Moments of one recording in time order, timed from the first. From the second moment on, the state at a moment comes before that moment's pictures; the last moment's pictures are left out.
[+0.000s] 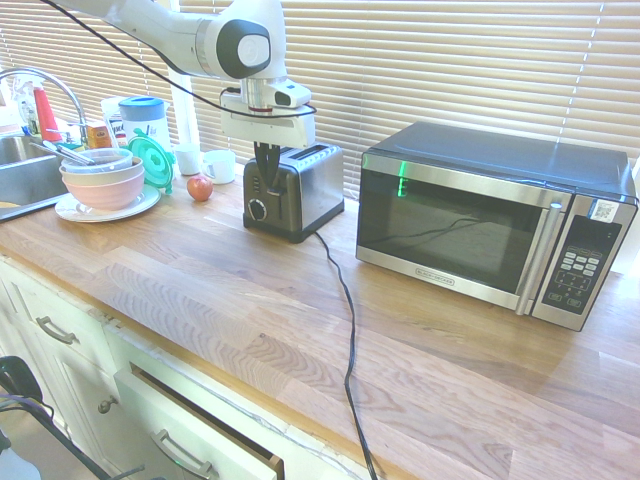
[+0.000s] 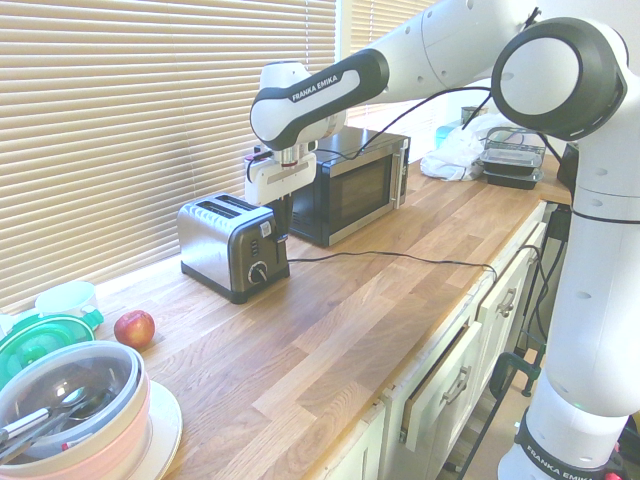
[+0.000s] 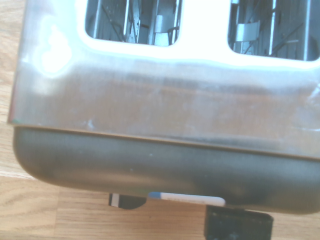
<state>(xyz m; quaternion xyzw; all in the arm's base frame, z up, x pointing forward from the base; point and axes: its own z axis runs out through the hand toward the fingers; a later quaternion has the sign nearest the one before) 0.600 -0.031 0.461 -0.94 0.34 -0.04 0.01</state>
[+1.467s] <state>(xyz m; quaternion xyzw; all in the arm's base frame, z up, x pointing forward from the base) 0.629 -0.009 0.416 -0.94 0.34 -0.01 0.00</state>
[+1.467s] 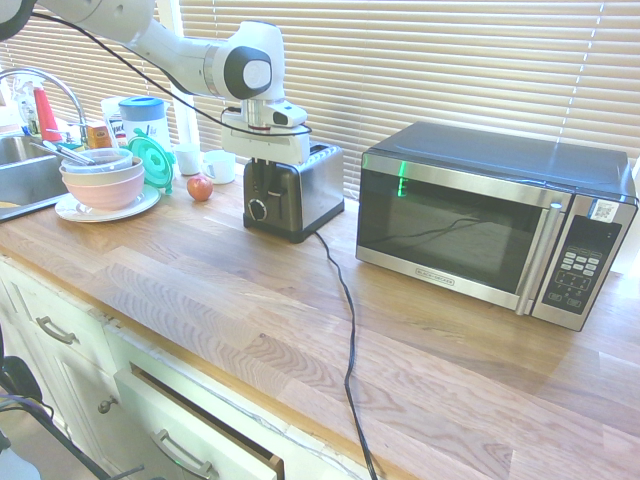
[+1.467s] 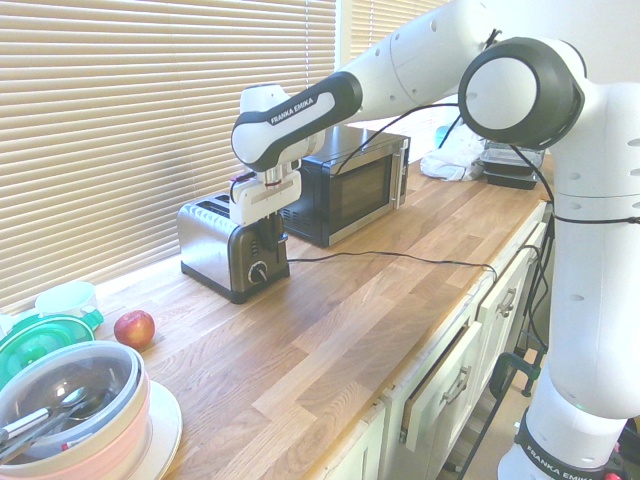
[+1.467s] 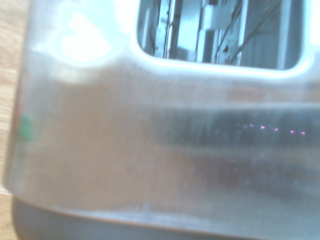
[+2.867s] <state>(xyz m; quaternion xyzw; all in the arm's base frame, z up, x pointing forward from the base) 0.631 -0.082 0.455 -0.93 0.36 -0.03 0.03</state>
